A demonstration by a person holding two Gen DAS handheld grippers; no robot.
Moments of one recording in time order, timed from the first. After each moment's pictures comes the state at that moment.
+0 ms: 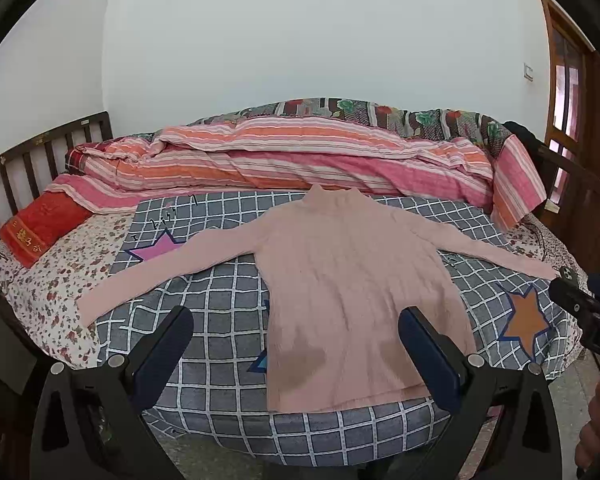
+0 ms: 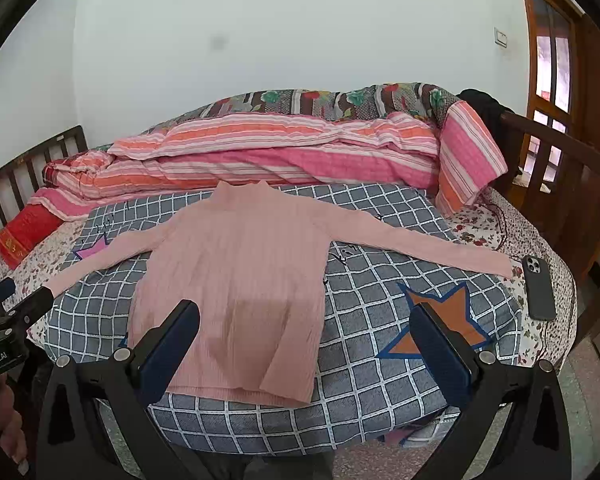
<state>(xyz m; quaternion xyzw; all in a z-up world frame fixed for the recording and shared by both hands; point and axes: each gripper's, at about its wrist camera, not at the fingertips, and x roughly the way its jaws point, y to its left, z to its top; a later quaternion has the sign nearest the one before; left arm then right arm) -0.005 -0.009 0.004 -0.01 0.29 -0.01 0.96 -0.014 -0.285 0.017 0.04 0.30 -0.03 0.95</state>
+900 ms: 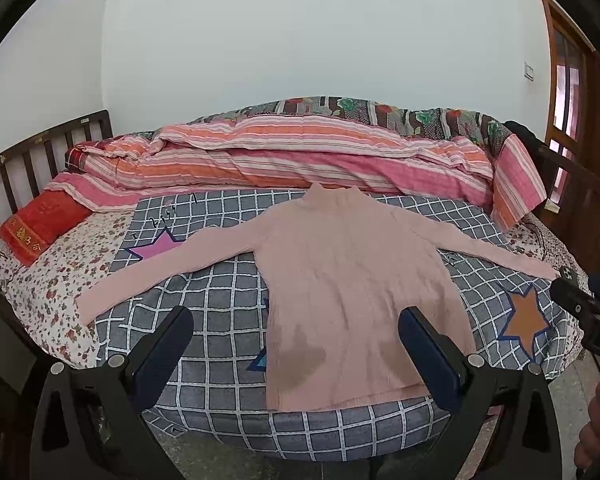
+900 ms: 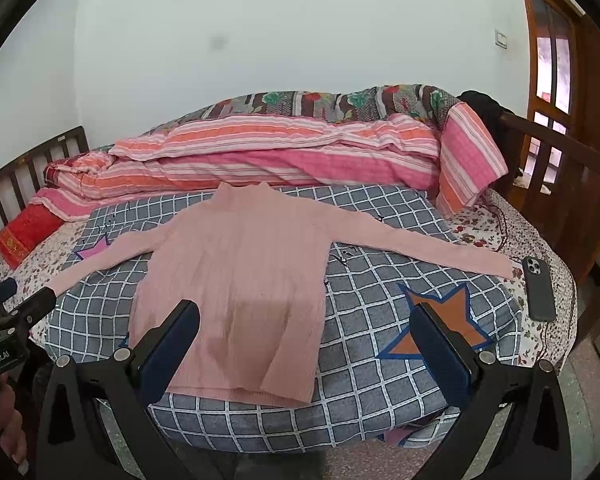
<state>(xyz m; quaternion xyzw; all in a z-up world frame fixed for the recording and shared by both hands) -0.004 -0.010 0.007 -0.01 0.29 -0.01 0.96 -0.017 -0.286 0.016 0.03 0.30 -0.03 0.95</state>
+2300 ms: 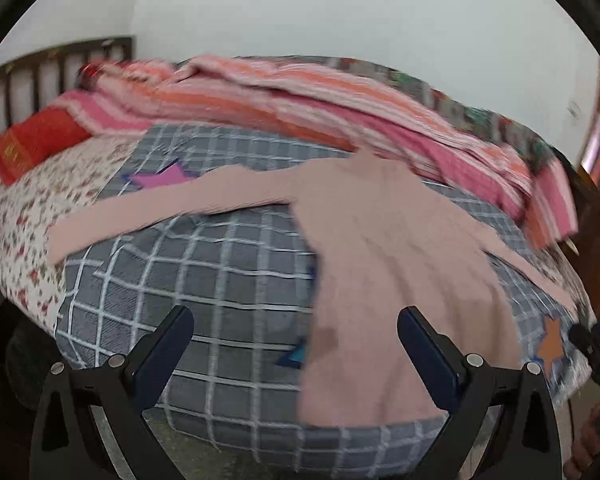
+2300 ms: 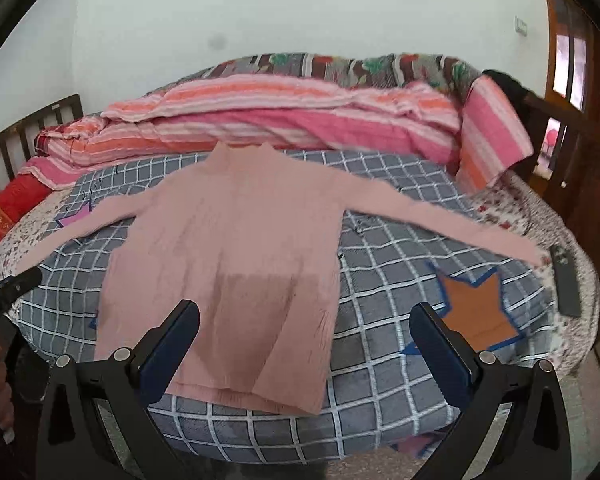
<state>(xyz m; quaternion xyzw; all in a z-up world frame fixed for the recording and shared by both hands) 0.061 0.074 -0.091 -0.12 0.34 0.02 0.93 0.039 -0.272 -0.058 0.01 0.34 -0.02 0.94</state>
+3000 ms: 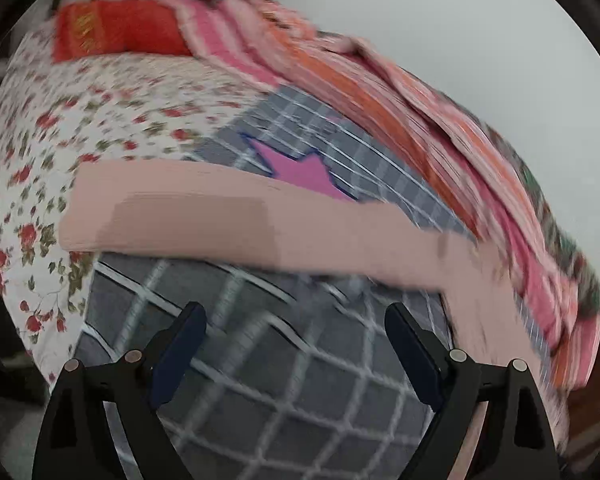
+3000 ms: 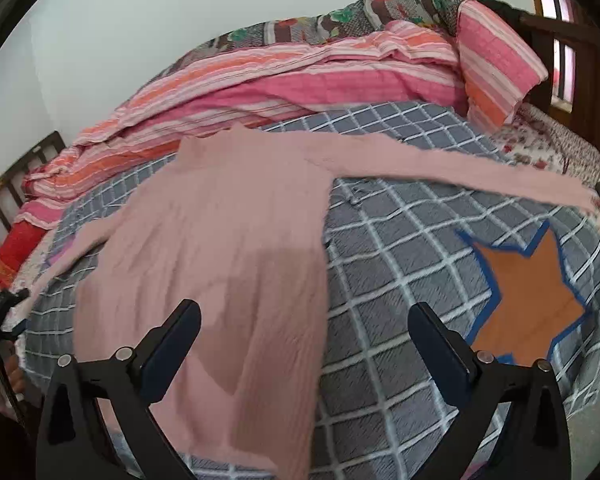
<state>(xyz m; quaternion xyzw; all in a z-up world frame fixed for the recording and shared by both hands) 0.146 0.254 -0.169 -0.33 0.33 0.11 0.88 0.107 -0.321 -0.113 0.11 0.36 -0.02 0.92</state>
